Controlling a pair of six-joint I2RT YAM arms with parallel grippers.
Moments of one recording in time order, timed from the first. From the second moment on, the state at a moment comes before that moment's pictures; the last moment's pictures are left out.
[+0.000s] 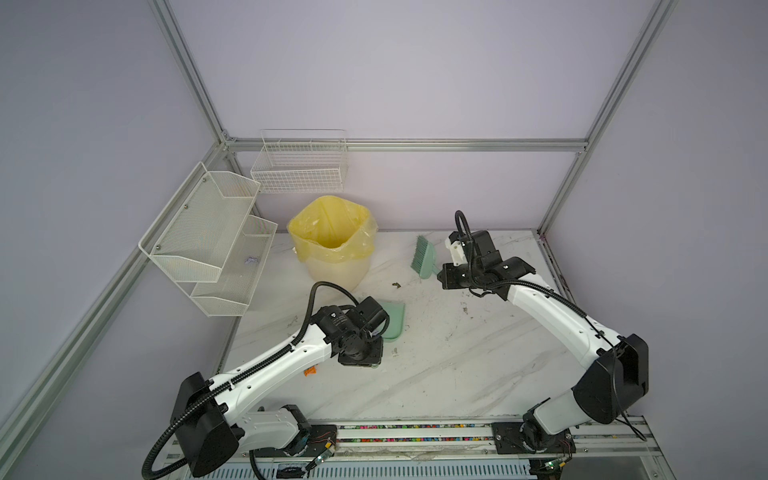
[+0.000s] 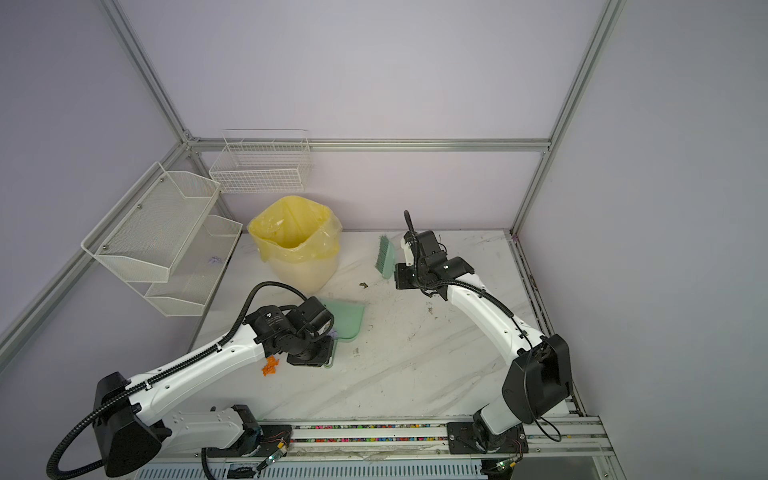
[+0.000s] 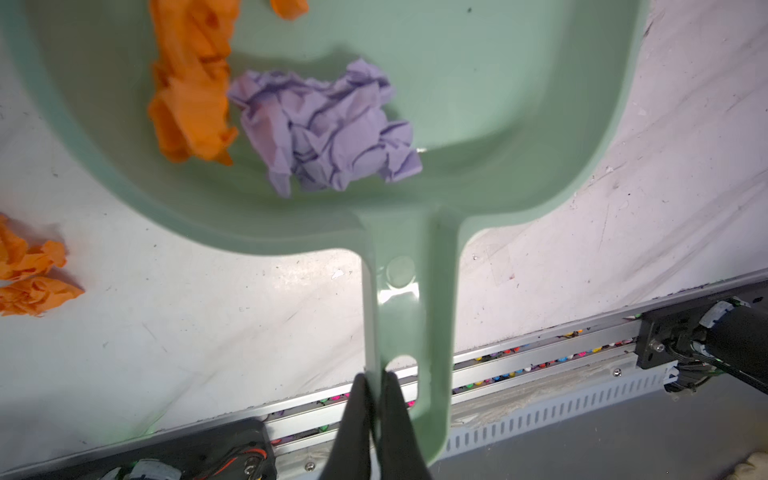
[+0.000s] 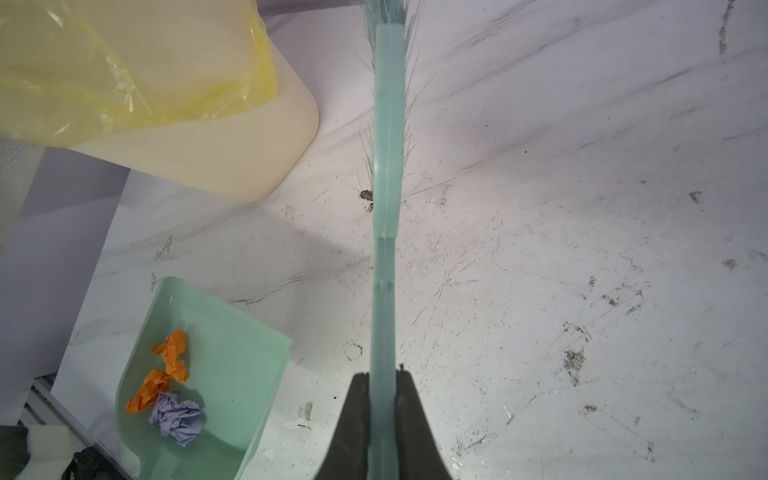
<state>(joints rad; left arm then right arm) -0.81 1.26 1.09 -1.13 0.04 -0.73 0.50 1.52 1.38 -0.65 -0.15 0.39</state>
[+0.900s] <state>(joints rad) -0.70 1.51 1.71 -1.26 0.05 -0.54 0.43 1.43 1.26 -0.57 -0.14 0.48</state>
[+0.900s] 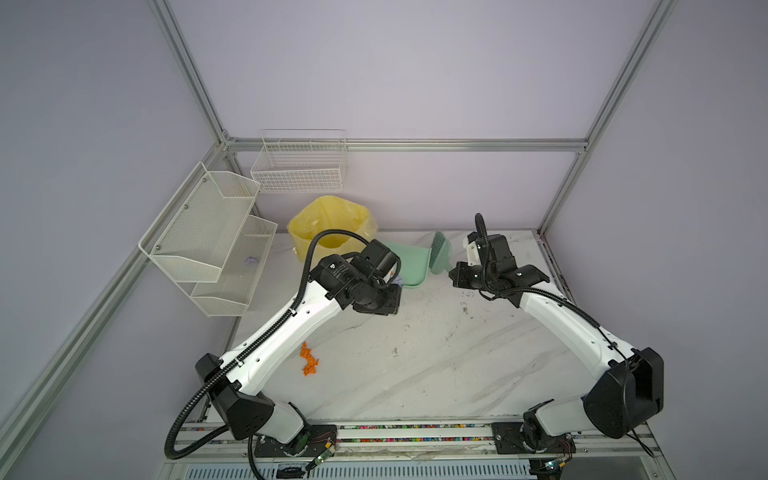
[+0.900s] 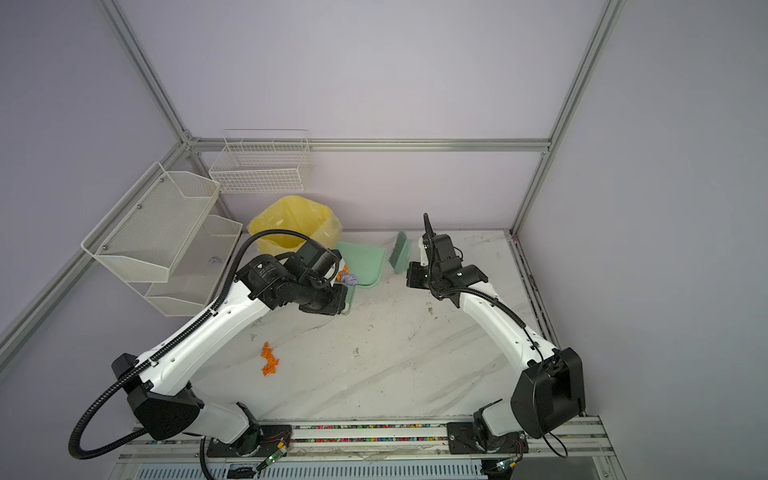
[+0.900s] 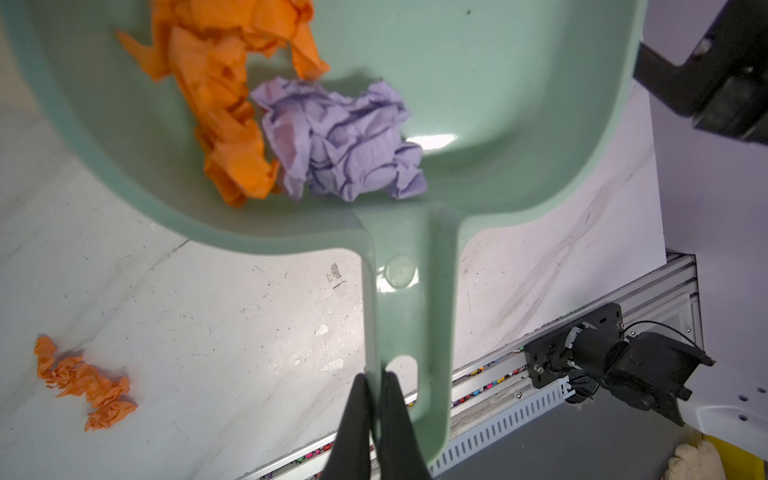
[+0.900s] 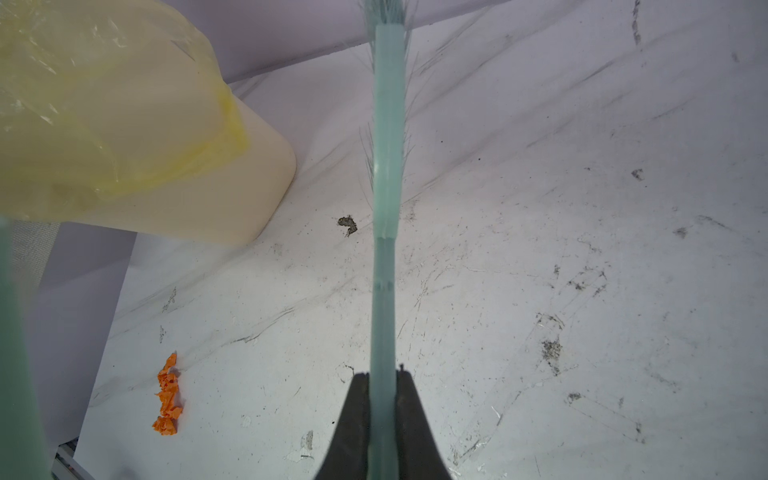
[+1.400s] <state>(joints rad) -0.35 1.54 1.84 -1.13 0.33 -0.52 0.43 1.43 1.24 -0.54 -0.14 0.49</state>
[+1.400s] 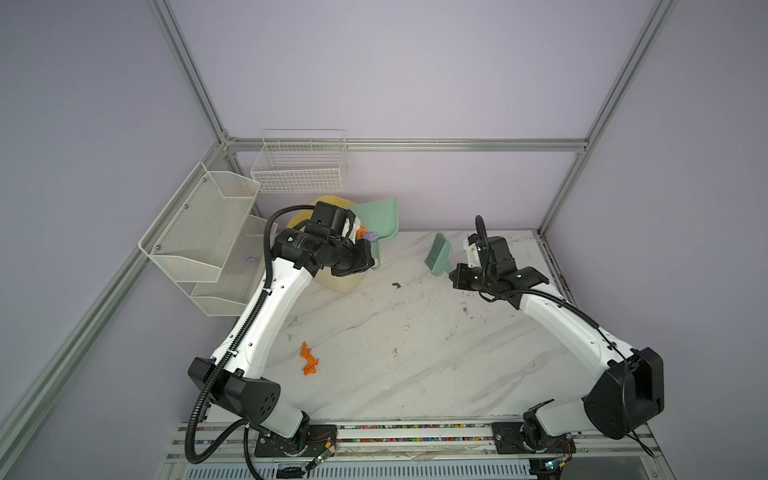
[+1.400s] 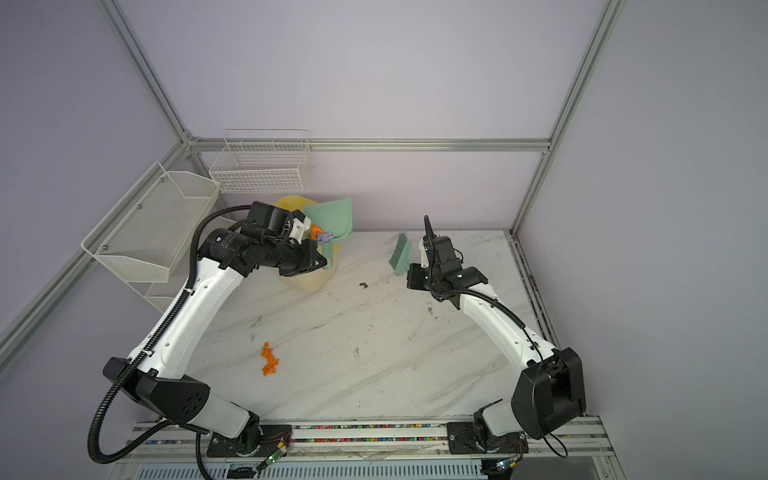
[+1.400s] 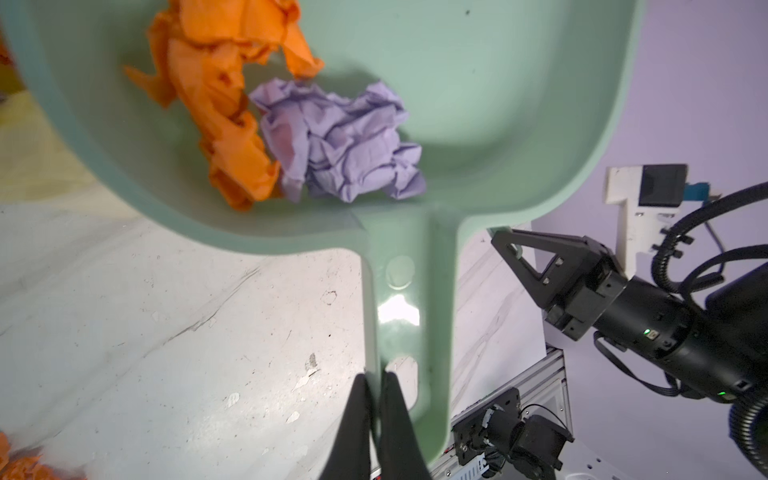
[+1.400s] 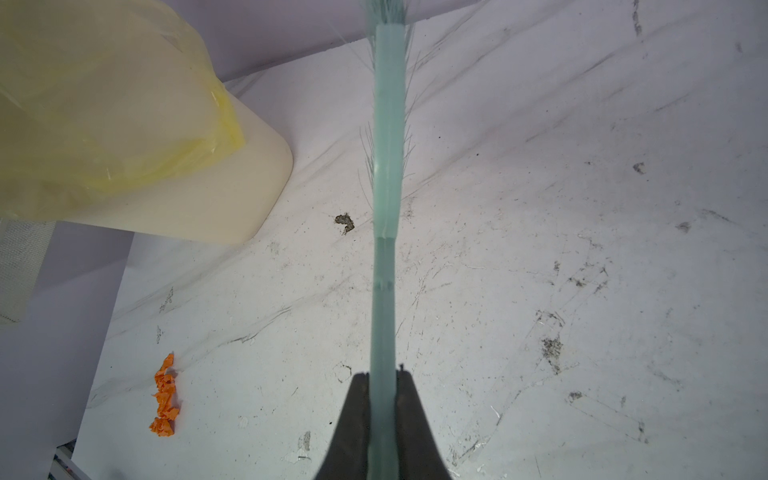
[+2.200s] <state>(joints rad) -0.01 1.53 1.46 -0.34 0.90 -1.00 0.43 1.42 1.21 -0.52 -0.18 0.52</state>
